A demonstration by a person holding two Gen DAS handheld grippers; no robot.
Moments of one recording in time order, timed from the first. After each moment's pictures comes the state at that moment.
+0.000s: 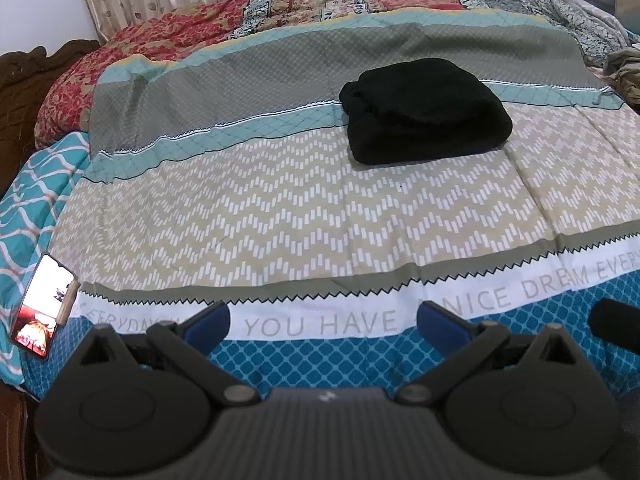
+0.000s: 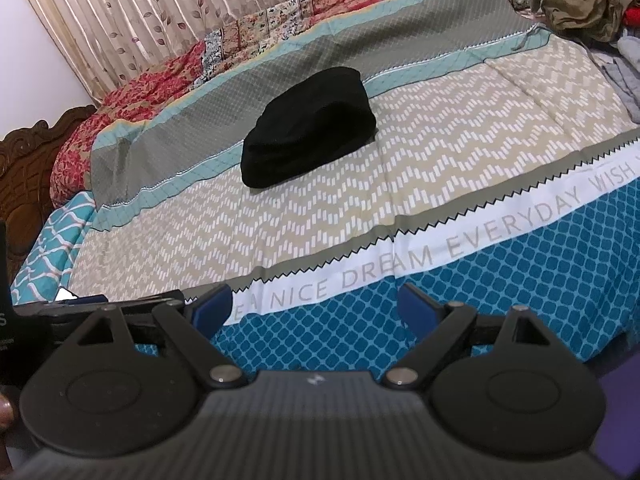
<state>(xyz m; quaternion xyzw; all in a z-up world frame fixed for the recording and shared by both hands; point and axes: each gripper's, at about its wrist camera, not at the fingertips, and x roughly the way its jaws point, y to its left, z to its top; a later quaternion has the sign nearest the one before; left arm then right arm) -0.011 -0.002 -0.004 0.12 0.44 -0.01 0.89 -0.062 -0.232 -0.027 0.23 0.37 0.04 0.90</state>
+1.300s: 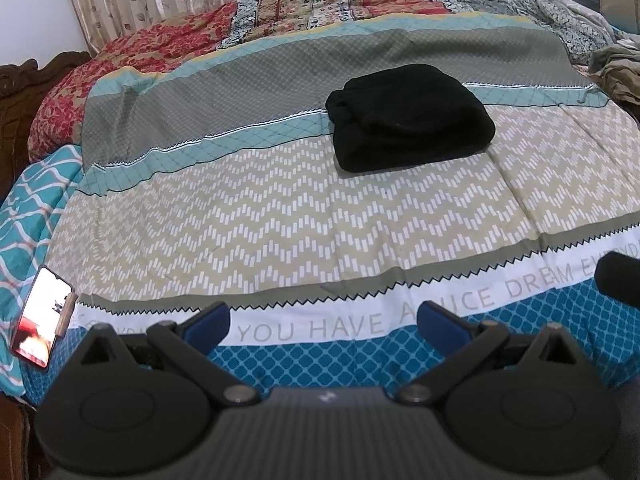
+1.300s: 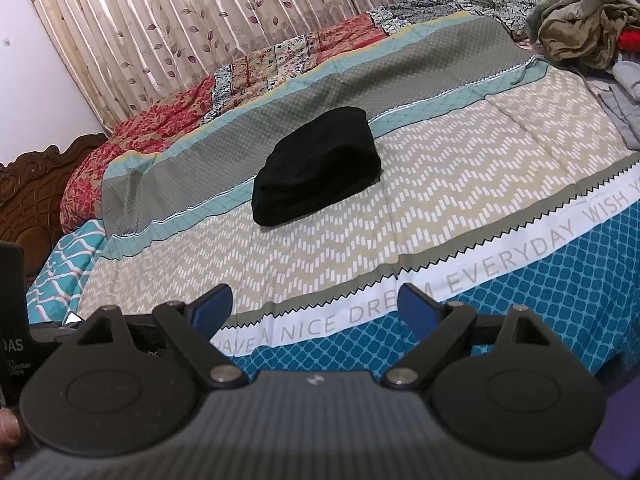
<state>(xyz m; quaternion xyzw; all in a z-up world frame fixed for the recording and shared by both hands) -0.017 -0.010 0.004 0.13 0.43 -0.03 0.89 -0.067 -0.236 -0.014 0.24 0.32 0.03 0.92</state>
